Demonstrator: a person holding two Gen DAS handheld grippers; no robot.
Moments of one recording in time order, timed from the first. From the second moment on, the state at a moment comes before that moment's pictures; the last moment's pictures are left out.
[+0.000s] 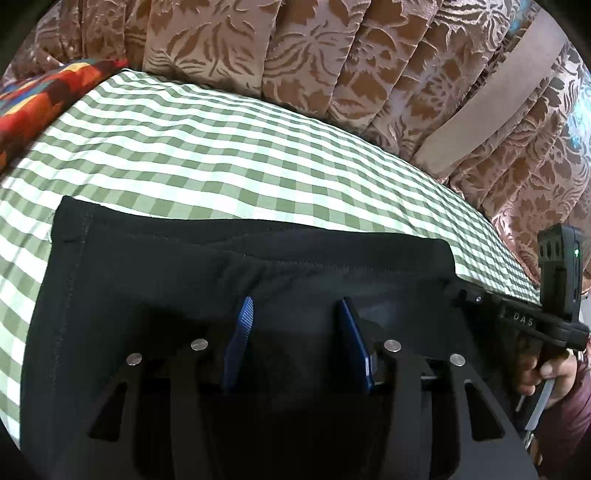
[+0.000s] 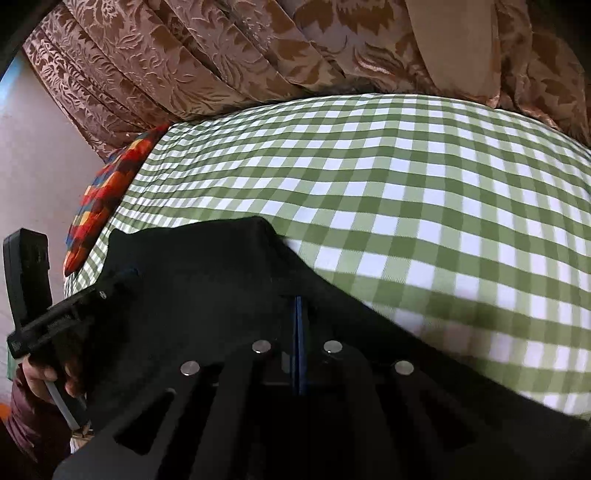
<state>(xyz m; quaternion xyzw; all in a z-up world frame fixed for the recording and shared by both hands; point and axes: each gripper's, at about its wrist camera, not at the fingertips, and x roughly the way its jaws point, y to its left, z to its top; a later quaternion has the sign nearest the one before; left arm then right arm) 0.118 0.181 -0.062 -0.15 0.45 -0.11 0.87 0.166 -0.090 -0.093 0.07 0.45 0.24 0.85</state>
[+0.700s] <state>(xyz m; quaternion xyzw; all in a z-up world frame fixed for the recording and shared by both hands) -0.067 0.368 -0.062 -0.45 0.36 0.03 0.82 0.044 -0.098 -0.092 0.09 0.44 0.27 0.85</state>
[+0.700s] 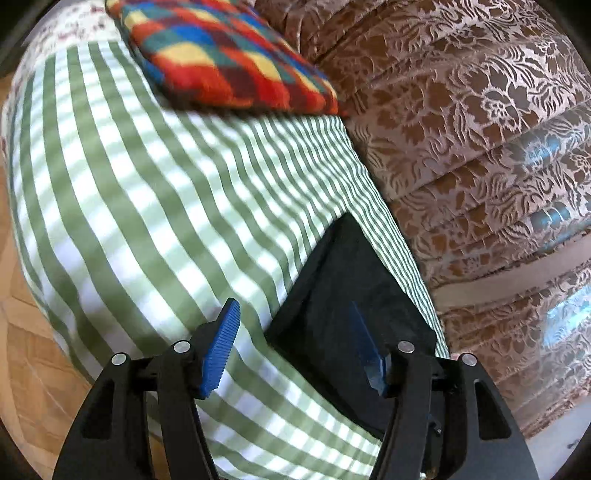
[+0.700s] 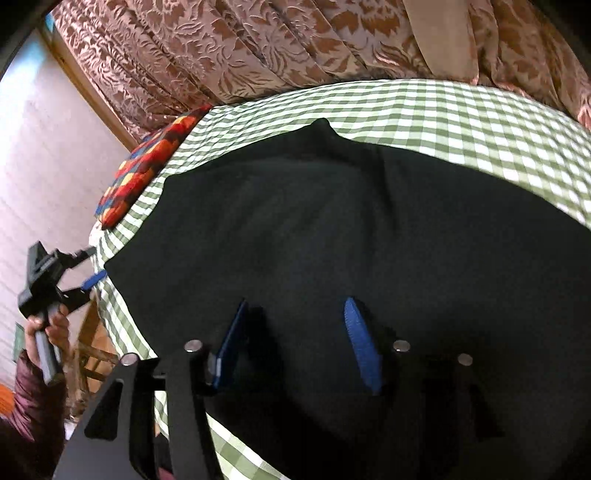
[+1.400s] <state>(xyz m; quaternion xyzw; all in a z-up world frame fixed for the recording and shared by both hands) -0.035 0.322 -0.074 -0.29 0.42 0.10 0.85 0.041 -0.091 -0.102 0.10 0.43 0.30 0.85</state>
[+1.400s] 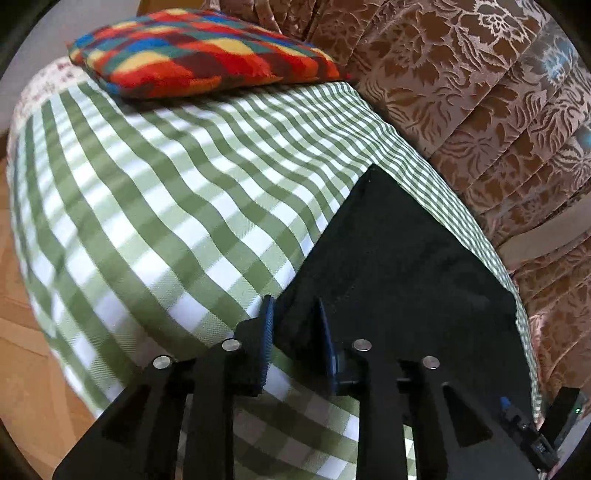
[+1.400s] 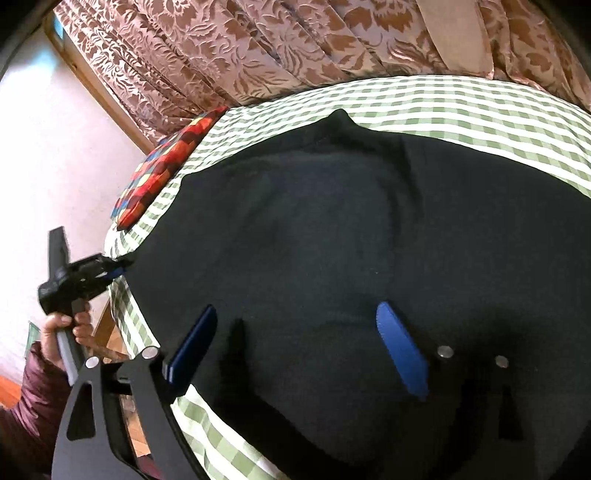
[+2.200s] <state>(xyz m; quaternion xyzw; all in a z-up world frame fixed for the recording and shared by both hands) -0.035 0.221 -0.053 -0.16 0.42 0.02 0.89 -0.007 -0.175 -0.103 0.10 0.42 0.23 0.87</state>
